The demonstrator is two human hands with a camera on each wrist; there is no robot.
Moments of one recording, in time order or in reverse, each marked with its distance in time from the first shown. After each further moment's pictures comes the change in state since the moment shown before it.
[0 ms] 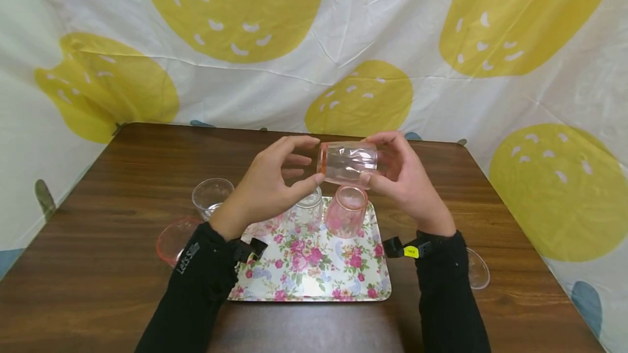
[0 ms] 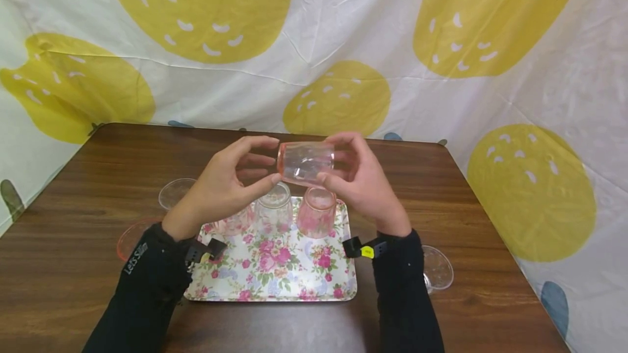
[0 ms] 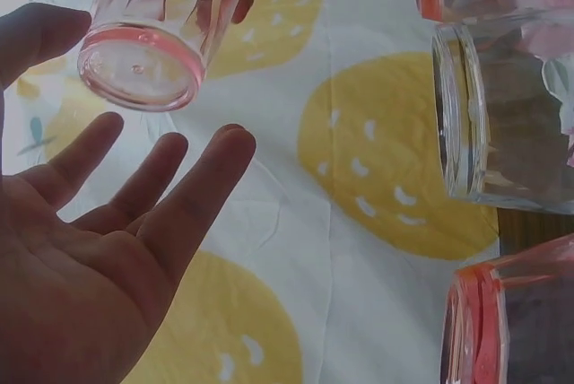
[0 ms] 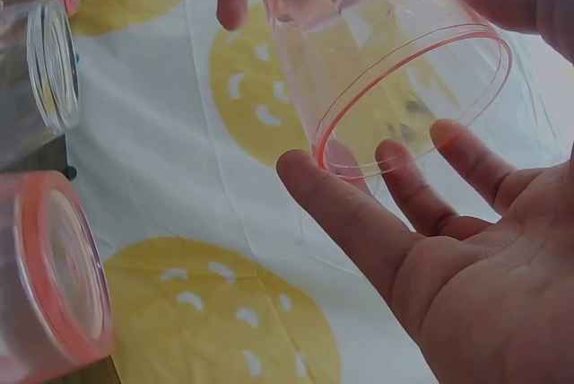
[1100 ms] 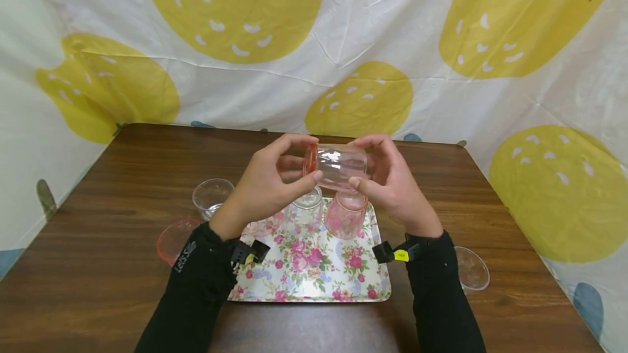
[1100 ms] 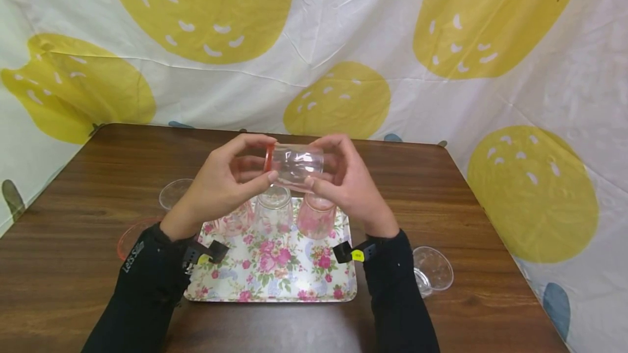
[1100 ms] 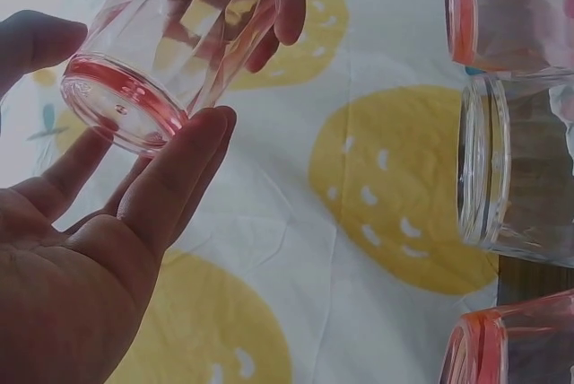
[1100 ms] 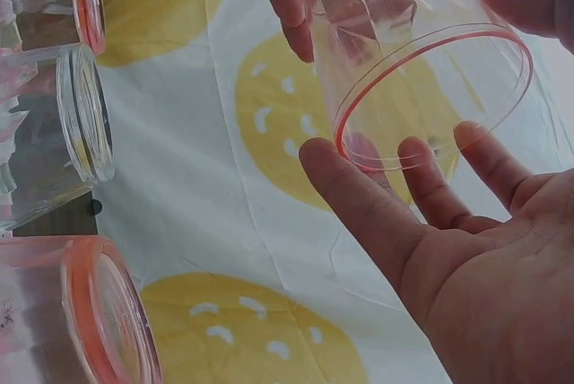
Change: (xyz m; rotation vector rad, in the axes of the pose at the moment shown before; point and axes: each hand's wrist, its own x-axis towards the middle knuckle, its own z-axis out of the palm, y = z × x) left_hand 0.000 0.005 -0.001 -0.246 0.021 -0.004; right_hand 0.004 0.003 0.018 0.110 -0.072 -0.022
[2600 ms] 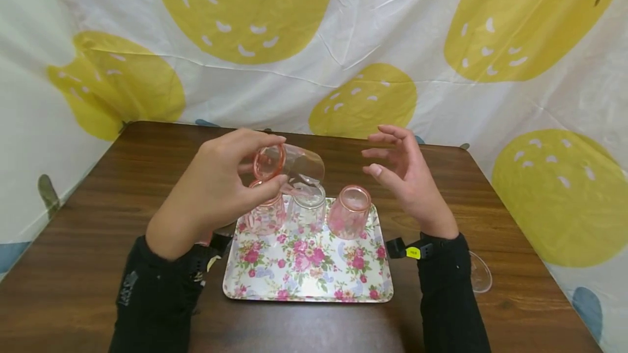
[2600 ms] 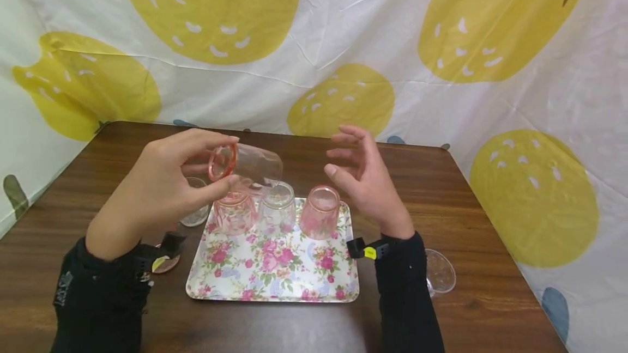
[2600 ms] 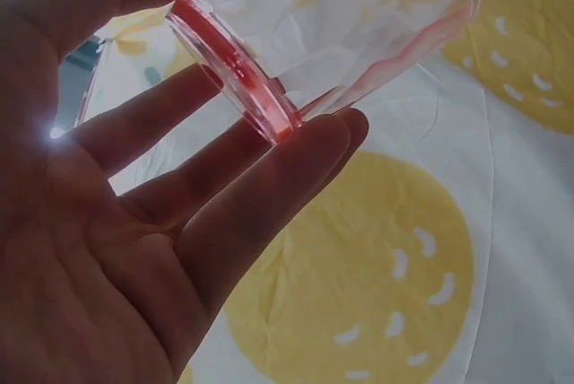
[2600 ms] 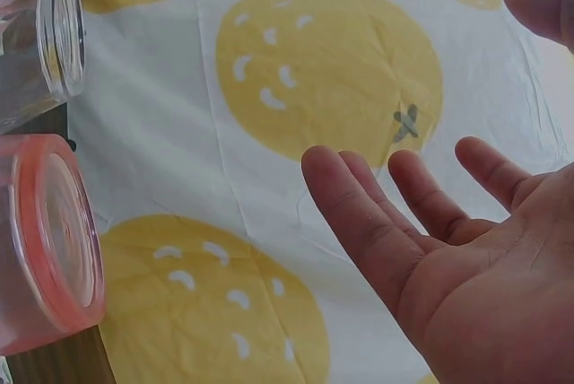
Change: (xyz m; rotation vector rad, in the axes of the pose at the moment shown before) left_hand -0.031 0.055 -0.046 0.545 0.067 0.098; right_hand -0.005 -0.004 -0.021 -0.112 0.102 -0.021
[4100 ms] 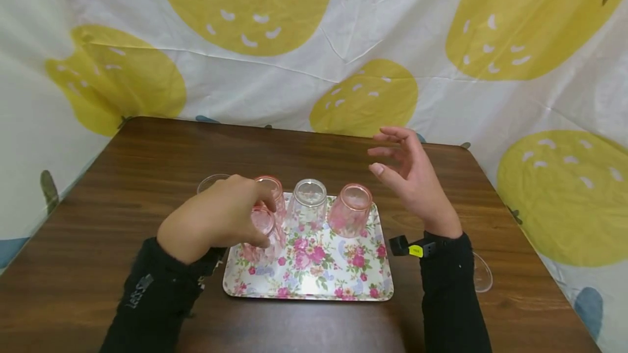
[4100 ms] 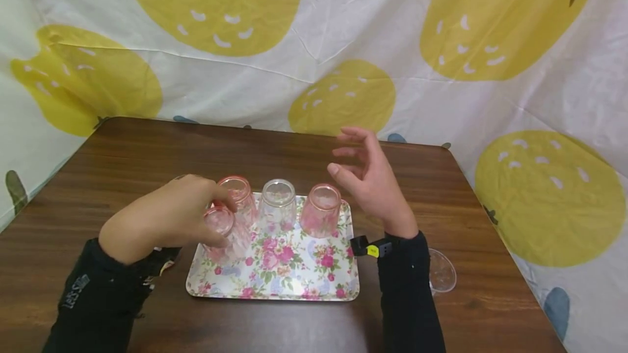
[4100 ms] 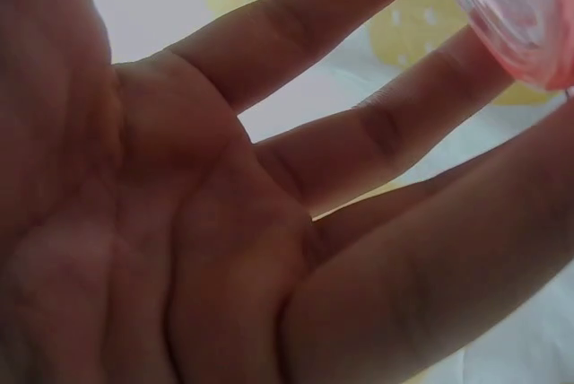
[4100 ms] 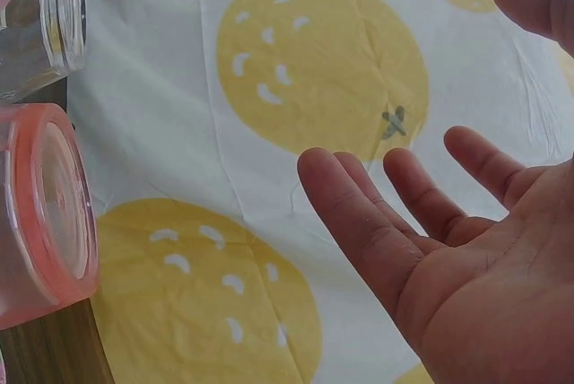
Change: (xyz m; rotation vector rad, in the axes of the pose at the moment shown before) left_hand -0.010 -0.008 0.016 0.291 -0.614 -0.312; right_hand -0.003 0.004 -0.008 -0.105 0.011 0.028
